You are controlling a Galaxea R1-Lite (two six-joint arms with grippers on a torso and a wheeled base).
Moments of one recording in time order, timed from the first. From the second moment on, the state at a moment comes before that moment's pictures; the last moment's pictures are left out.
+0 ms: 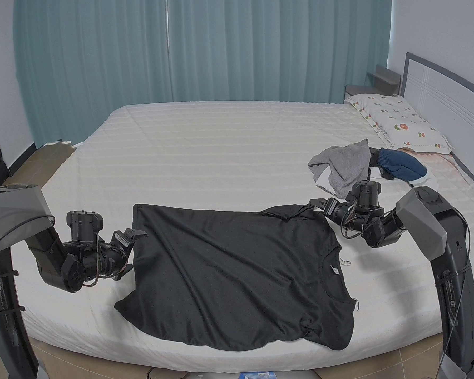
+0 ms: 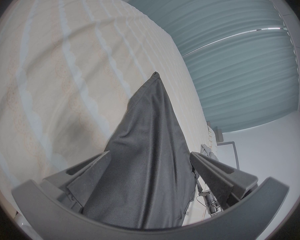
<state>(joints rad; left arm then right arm) -0.04 2.21 -0.67 -0.94 -0.24 -1.10 0.13 2.69 -1.62 -0.70 0.25 0.63</state>
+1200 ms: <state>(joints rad) -0.04 2.21 -0.66 -0.94 -0.24 -1.09 0.11 2.83 -2.00 -0.70 0.11 0.60</state>
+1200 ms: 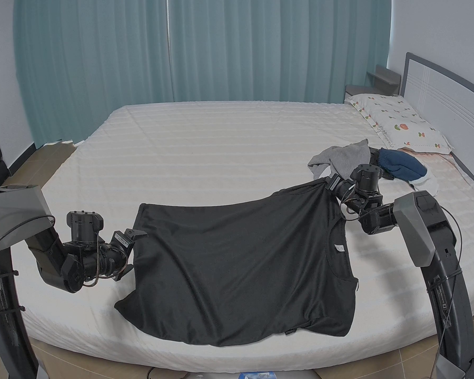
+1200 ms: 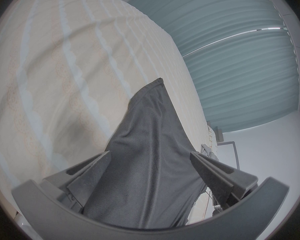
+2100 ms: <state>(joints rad) -0.04 2.12 -0.59 -0.95 -0.24 -1.09 0.10 2.69 -1.56 -0.79 0.08 0.59</state>
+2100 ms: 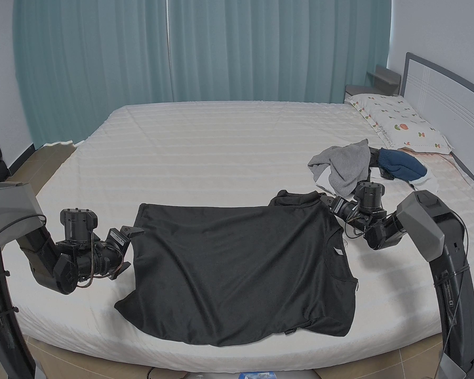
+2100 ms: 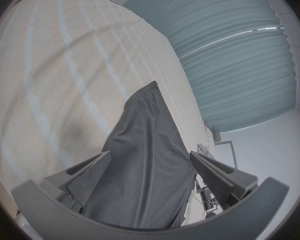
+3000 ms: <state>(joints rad) -0.07 2.01 -0.37 -0.95 -0.23 -1.08 0.12 2.10 -0.53 -0.96 0.38 0.96</state>
